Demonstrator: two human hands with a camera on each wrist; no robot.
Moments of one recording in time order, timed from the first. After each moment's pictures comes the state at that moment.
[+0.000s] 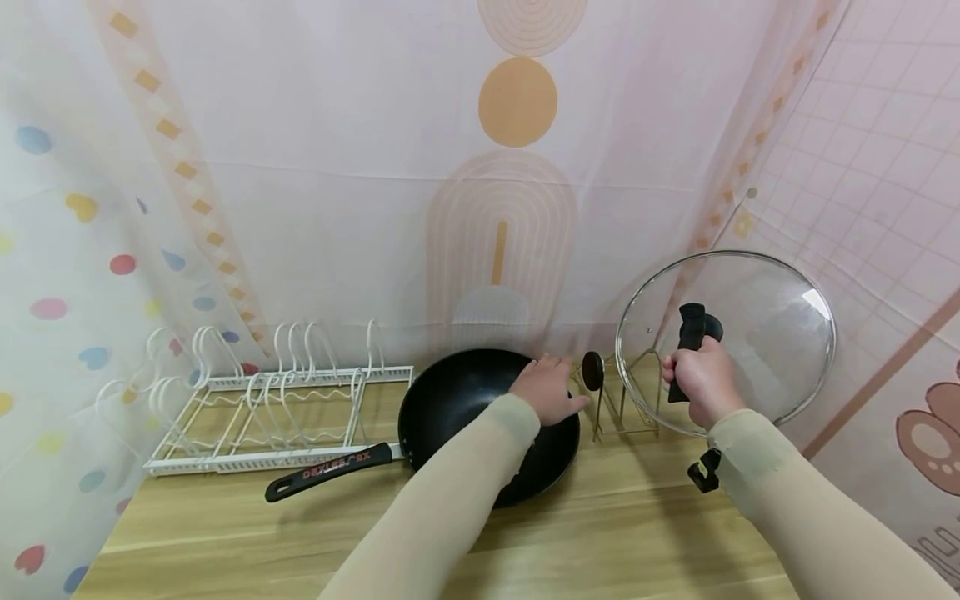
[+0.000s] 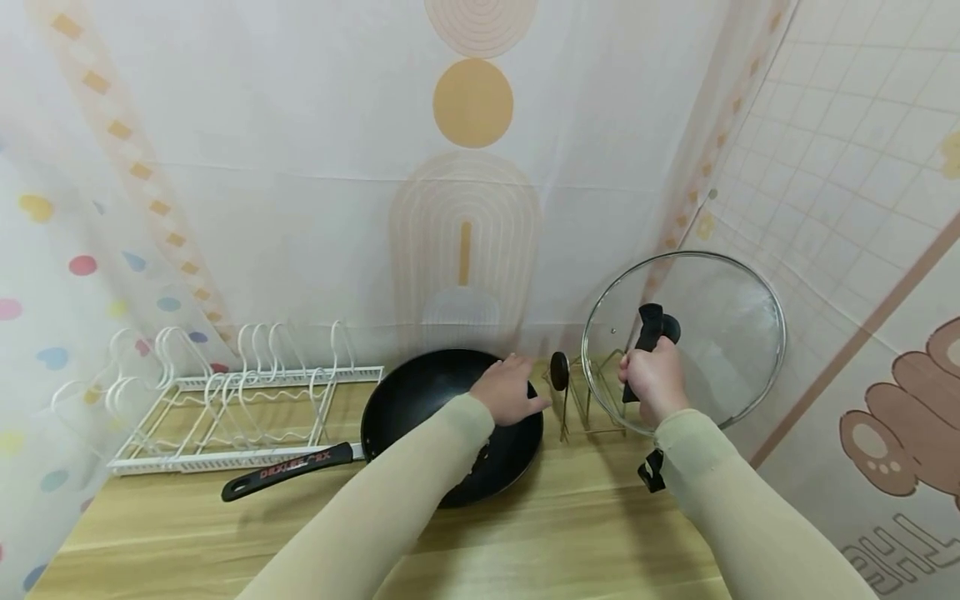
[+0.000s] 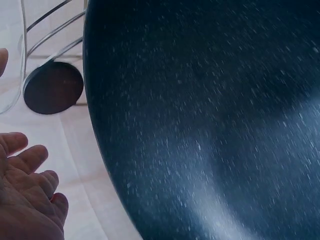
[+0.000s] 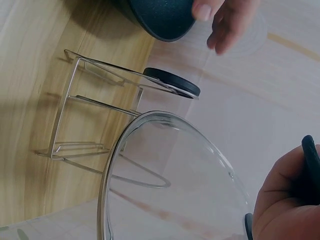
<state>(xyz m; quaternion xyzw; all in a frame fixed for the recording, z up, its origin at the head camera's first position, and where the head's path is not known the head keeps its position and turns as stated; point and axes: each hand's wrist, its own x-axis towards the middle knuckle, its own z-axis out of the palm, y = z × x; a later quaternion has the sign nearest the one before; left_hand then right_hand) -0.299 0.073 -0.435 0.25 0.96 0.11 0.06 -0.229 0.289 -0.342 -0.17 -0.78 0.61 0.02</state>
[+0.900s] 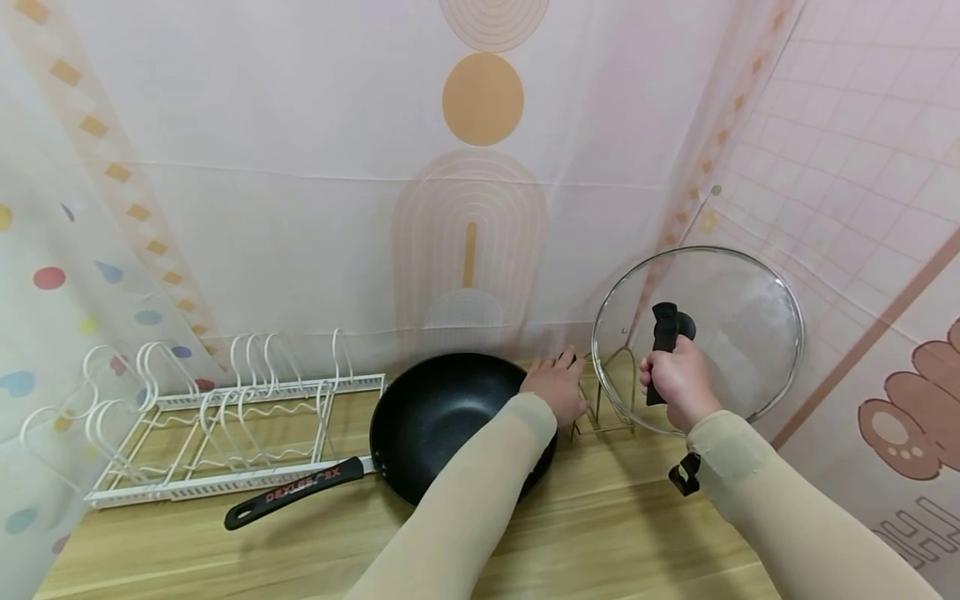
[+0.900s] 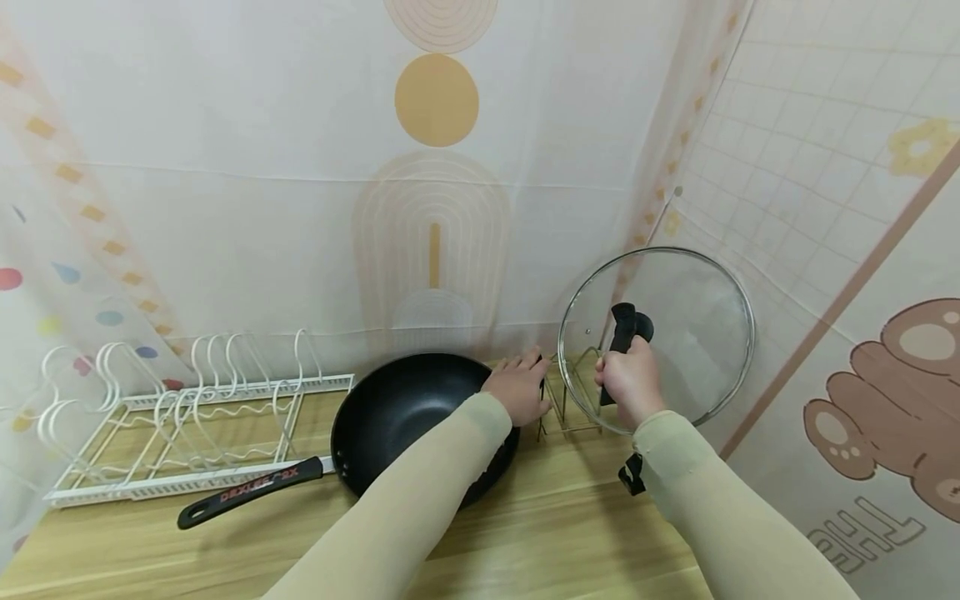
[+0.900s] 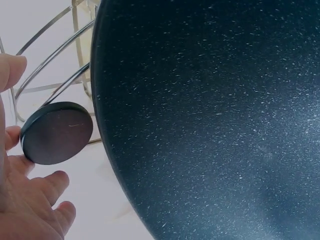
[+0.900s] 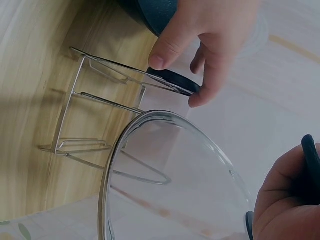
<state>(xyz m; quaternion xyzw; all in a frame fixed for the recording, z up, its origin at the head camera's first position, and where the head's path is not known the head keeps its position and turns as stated) -0.309 0.130 -0.443 0.27 0.96 0.08 0.06 -0.222 0.287 -0.346 -0.16 -0.78 0.60 0.07</state>
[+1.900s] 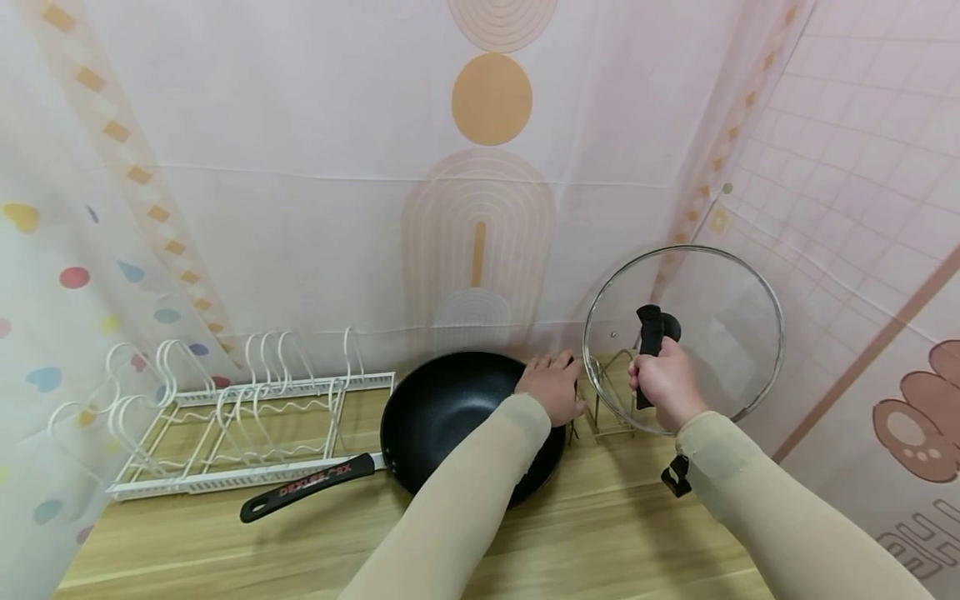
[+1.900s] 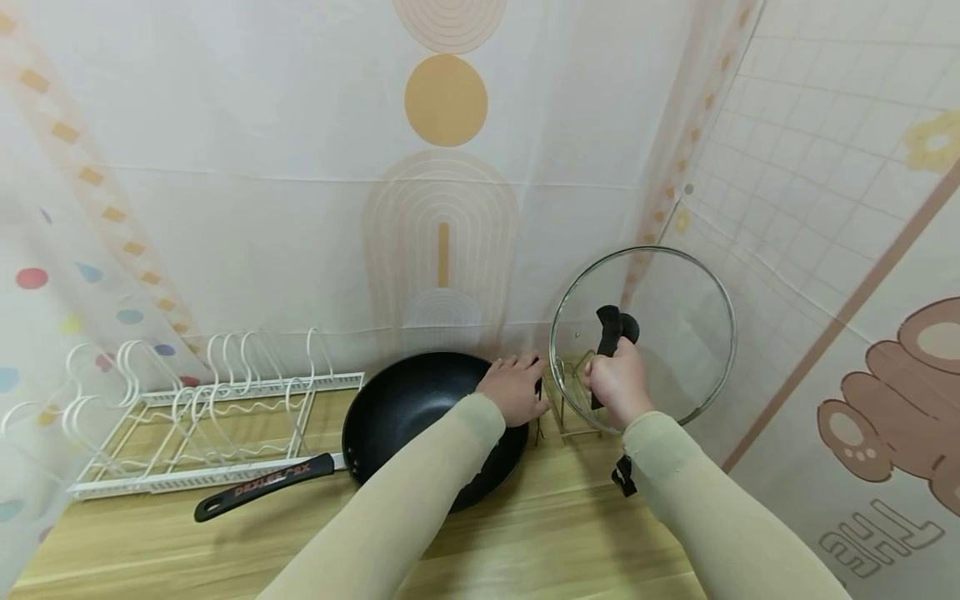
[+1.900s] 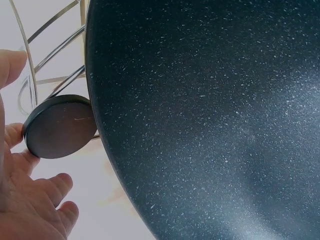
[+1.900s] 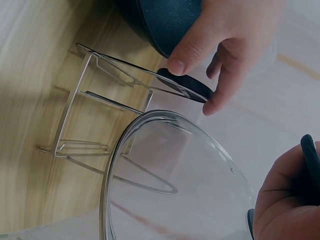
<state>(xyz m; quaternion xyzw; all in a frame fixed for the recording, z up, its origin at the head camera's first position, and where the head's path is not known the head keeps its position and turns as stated) -0.296 0.104 -0.431 0.27 0.96 0.06 0.05 -0.228 0.264 -0.354 -0.16 -0.79 0.60 0.06</state>
